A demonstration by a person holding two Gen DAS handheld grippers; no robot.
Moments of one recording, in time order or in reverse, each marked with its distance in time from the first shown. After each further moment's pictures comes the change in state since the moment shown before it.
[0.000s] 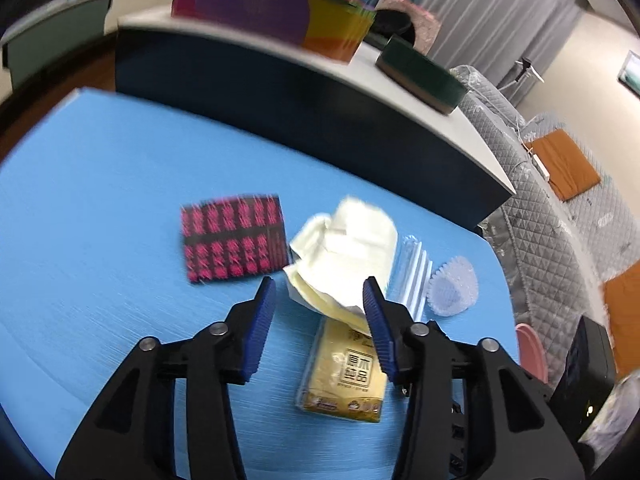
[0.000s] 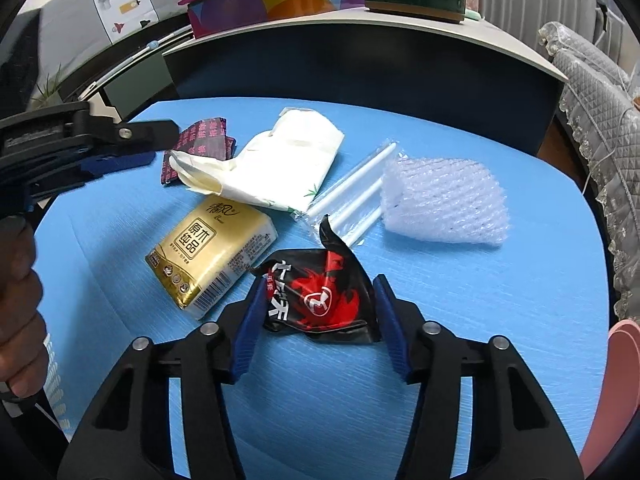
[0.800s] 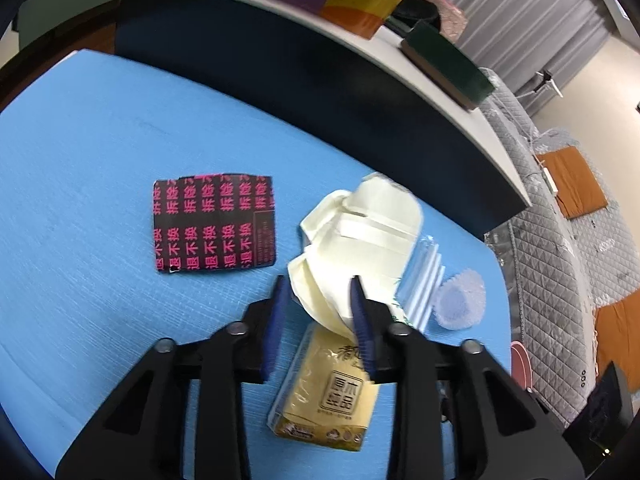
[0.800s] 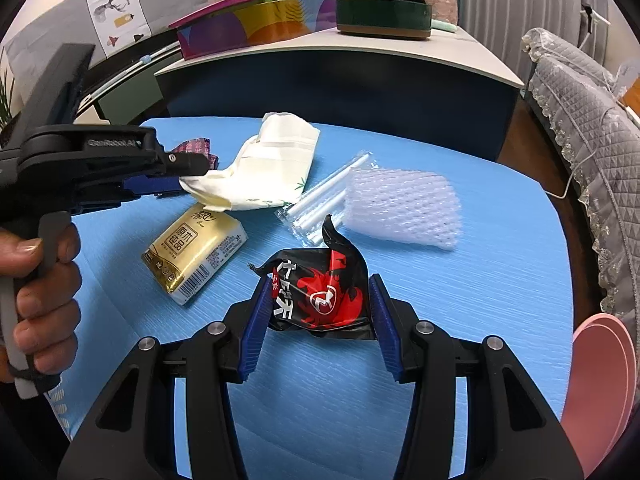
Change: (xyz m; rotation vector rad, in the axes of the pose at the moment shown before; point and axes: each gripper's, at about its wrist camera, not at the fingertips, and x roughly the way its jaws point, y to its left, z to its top) left arm 0.029 -0.001 0.004 -0.092 0.050 0.017; right arm -0.028 -0.021 -0.007 0.022 -0.050 -0.027
